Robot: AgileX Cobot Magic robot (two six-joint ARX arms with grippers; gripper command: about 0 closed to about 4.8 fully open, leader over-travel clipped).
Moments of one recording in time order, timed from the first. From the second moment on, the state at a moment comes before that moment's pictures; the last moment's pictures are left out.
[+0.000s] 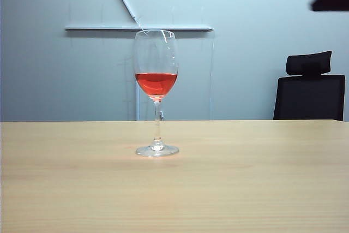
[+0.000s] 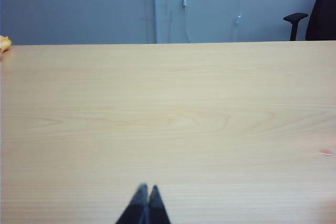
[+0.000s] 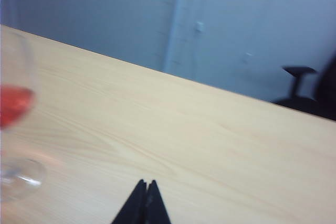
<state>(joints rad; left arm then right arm) 0.03 0.00 0.01 -0.04 0.06 0.03 0.43 0.59 0.27 0.31 0.17 -0.18</state>
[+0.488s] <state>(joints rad) 0.03 0.00 0.01 -0.04 0.06 0.03 0.07 0.11 0.00 0.21 -0.03 -0.04</state>
